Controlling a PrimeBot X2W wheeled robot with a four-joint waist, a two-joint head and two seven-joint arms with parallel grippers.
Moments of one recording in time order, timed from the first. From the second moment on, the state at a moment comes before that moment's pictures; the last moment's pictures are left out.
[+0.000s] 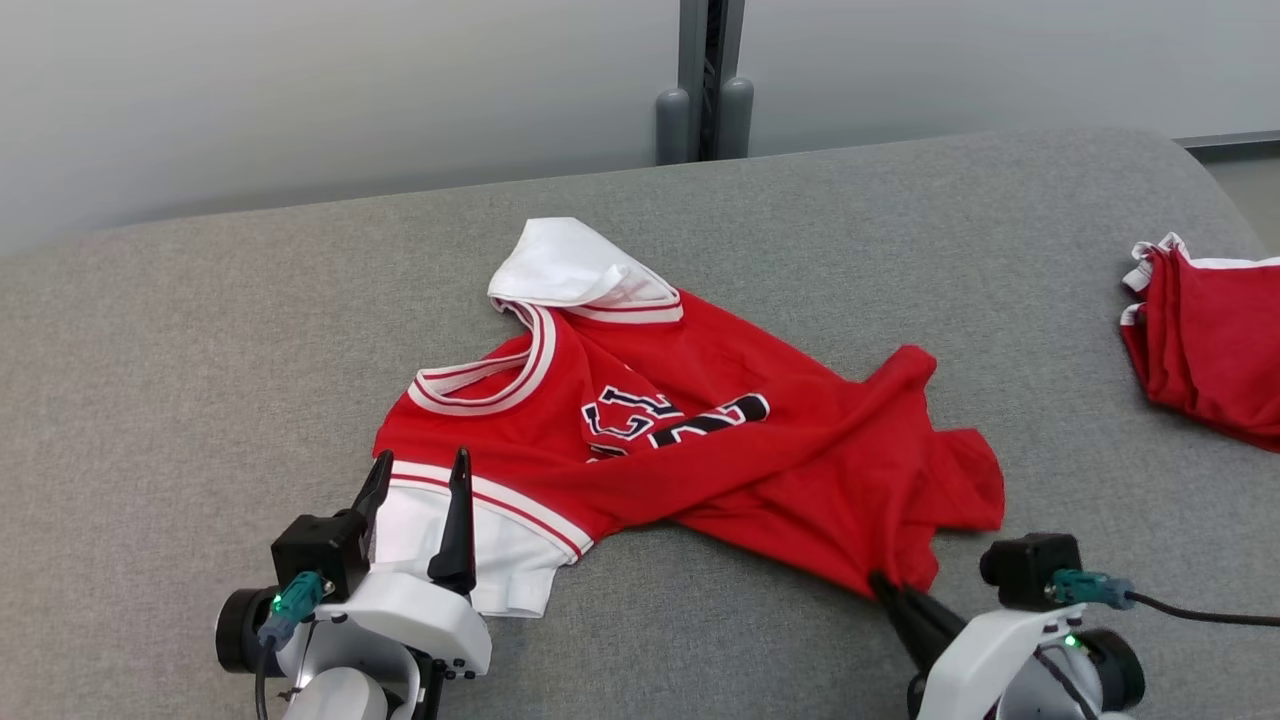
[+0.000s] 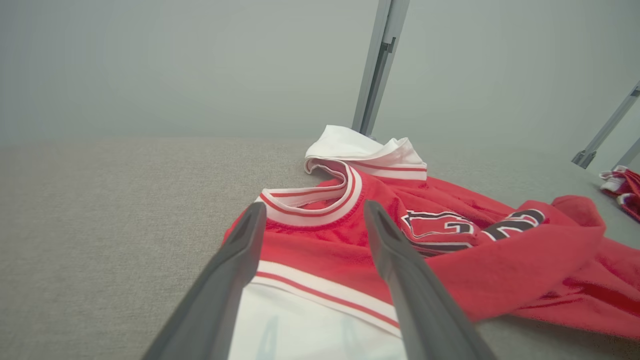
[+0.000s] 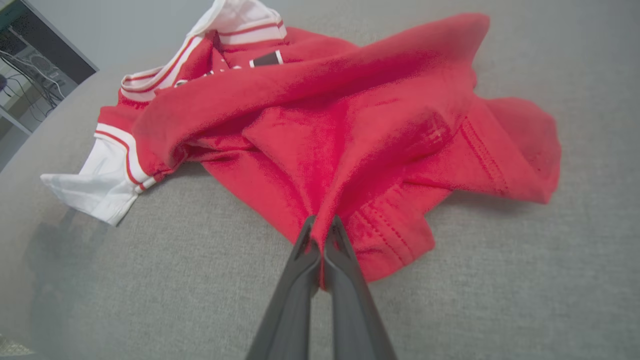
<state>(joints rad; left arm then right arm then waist) -0.18 0.12 -0.32 0.34 -0.41 0.17 -0.20 -0.09 -0.11 0.24 0.22 0.40 0.13 0.22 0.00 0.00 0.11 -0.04</state>
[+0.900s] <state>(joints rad) -0.20 0.13 -0.36 0.34 -0.42 0.17 -0.20 -0.13 -0.05 -0.03 0.34 0.38 0.13 0.12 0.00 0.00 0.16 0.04</state>
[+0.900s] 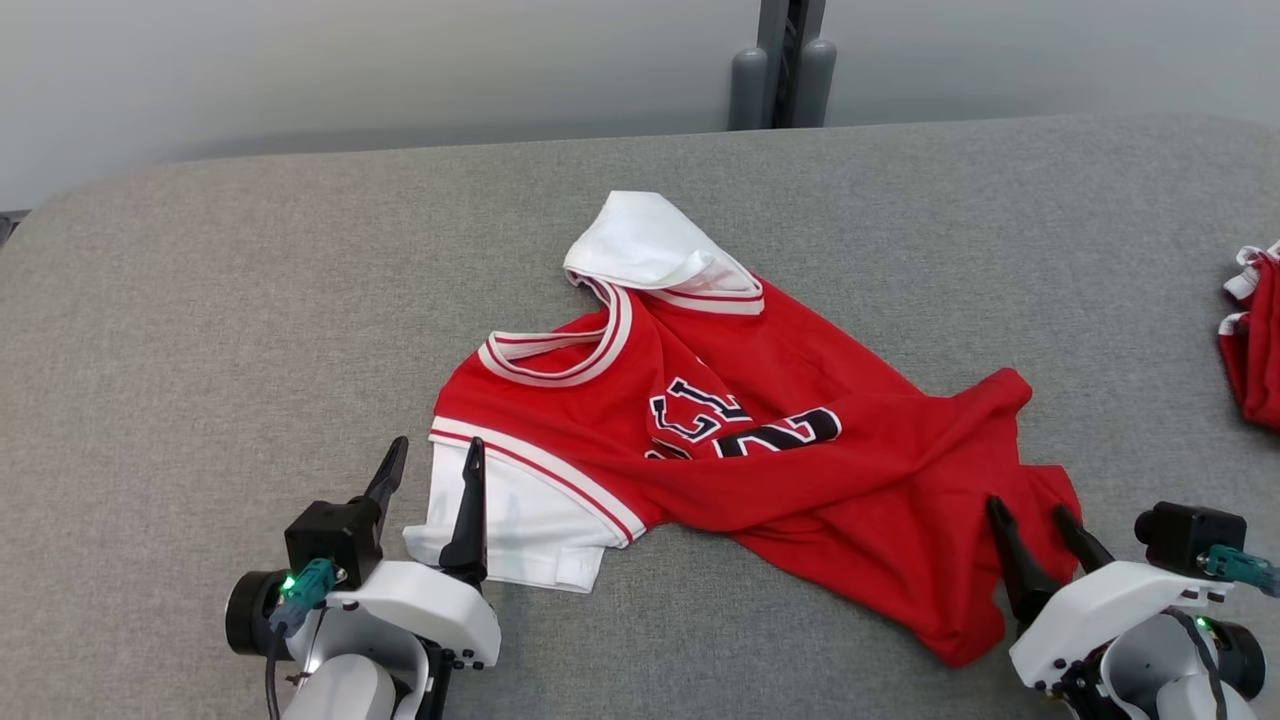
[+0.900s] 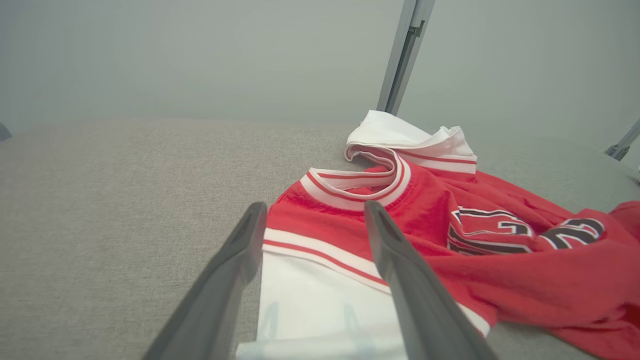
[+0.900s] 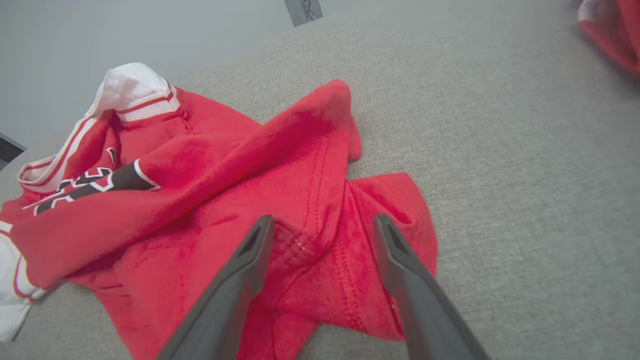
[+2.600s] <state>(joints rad) -0.15 0.18 -0.42 0.36 -0.47 0.16 -0.05 -0.11 -0.05 -0.12 0.08 0.35 0.13 0.05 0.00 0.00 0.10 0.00</state>
